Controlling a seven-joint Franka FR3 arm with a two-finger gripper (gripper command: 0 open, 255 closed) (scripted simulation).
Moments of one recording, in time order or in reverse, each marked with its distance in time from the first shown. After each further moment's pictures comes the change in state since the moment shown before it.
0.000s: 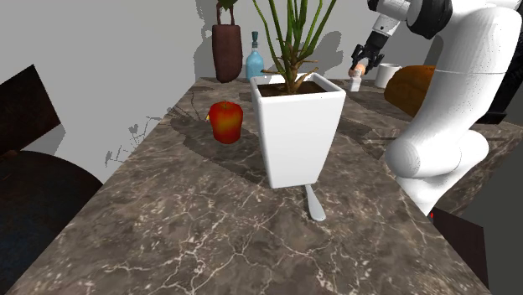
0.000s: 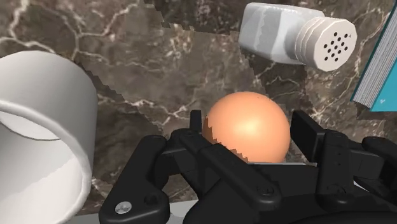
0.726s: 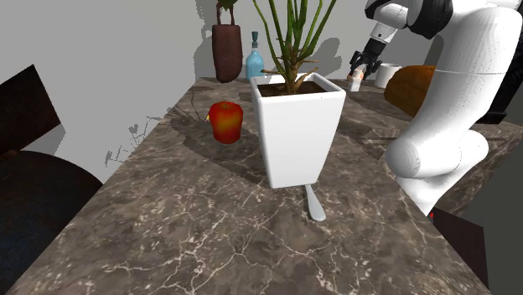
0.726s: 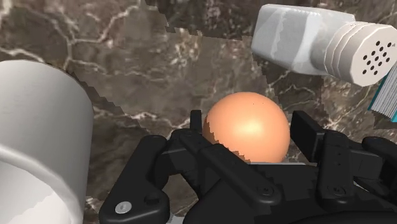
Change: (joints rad) arm 0.005 -0.003 0.003 -0.071 0.002 0.067 -0.017
